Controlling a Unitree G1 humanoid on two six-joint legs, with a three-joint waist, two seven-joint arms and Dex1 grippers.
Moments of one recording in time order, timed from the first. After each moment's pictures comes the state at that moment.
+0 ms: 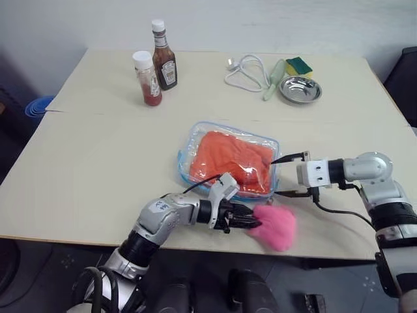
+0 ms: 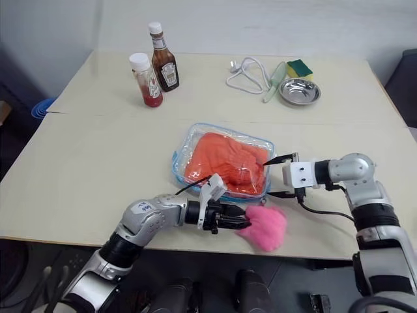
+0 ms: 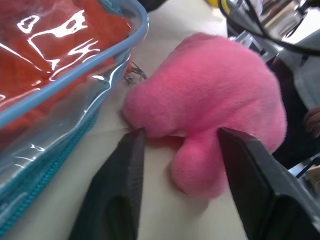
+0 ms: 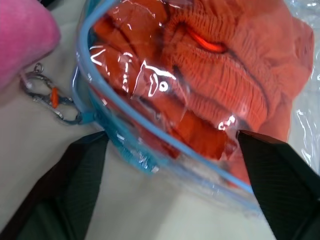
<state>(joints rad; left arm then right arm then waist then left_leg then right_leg) -0.54 0.23 -0.41 -0.03 -0.52 0.91 -0.68 -0.72 -0.74 0.15 0.73 0.00 -0.73 1.36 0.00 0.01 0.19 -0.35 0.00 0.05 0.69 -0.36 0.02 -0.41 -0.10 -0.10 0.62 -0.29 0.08</state>
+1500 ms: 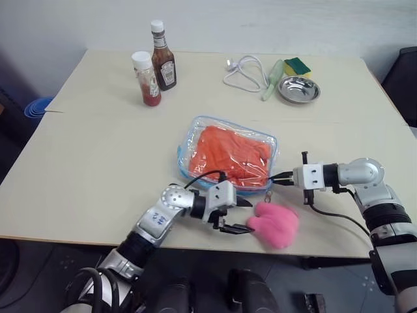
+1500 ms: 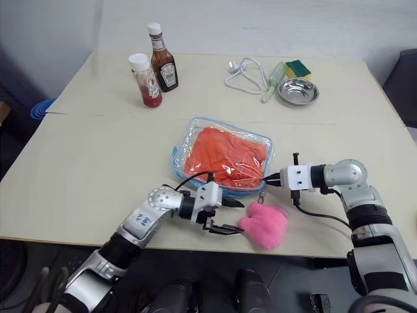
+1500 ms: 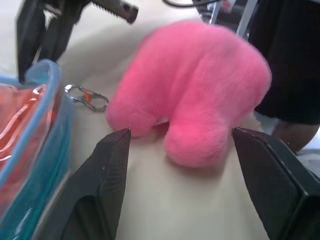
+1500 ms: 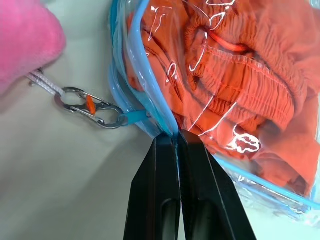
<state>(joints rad) -0.53 0.26 -0.50 0.15 -0.14 0.21 -1.00 -0.72 -0.73 0.18 0.80 0.03 -0.75 1.29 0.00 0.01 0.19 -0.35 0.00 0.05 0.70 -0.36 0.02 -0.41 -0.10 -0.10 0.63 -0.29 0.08</state>
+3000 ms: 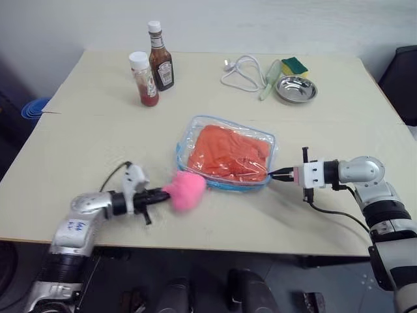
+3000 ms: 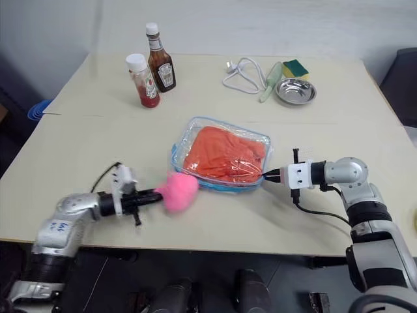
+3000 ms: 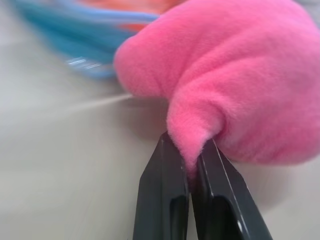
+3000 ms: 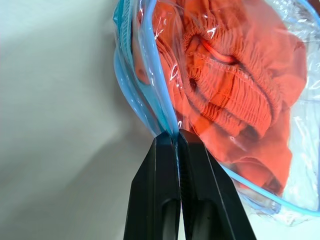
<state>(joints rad) -0.26 0.66 0.12 0.10 -0.36 0.39 -0.98 -0.76 -0.73 0.18 0.89 0.01 -0.88 1.26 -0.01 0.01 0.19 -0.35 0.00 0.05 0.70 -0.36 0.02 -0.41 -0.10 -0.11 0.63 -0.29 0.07</state>
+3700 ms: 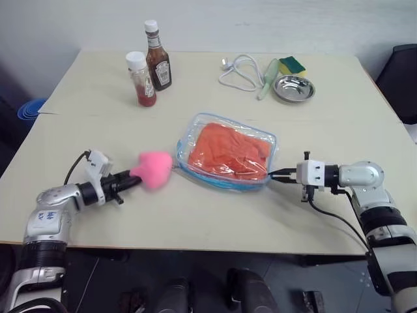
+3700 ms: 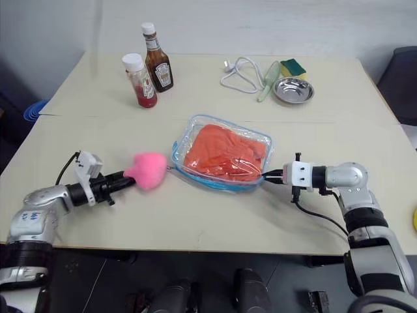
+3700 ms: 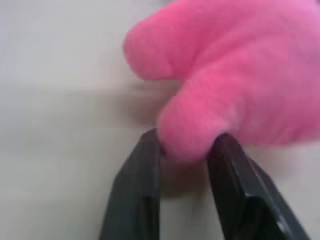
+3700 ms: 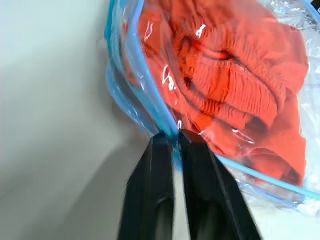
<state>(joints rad) -0.34 0.79 0.14 0.30 -0.31 0.29 -1.01 -0.63 -0.71 0.11 0.75 0.20 -0.64 1.35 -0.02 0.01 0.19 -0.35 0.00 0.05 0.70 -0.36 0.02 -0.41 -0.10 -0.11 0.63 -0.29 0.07</state>
